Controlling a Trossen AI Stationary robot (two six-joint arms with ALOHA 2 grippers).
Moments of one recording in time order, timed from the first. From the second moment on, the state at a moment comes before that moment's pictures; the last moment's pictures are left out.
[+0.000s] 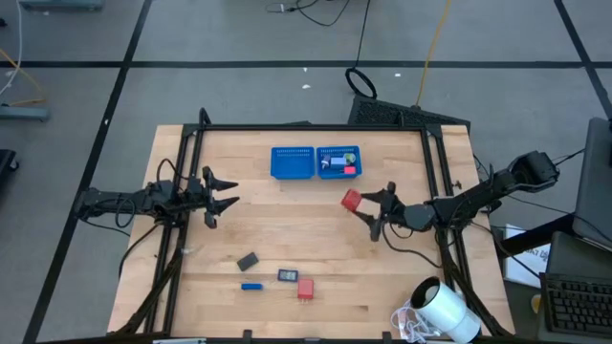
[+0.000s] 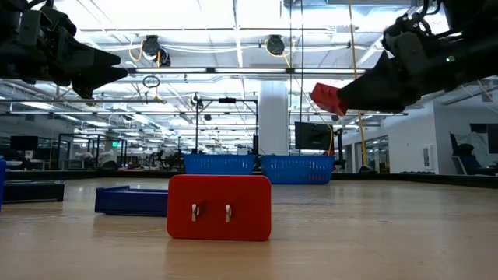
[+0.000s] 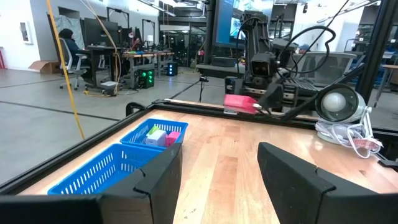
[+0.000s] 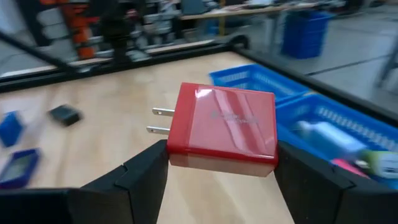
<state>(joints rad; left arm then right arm) -0.05 0.01 0.02 0.06 -0.23 -0.06 0.31 1.15 0.22 0.69 0.66 0.25</state>
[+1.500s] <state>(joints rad) -0.05 0.01 0.02 0.06 -0.23 -0.06 0.23 1.16 0.22 0.45 0.76 0.56</state>
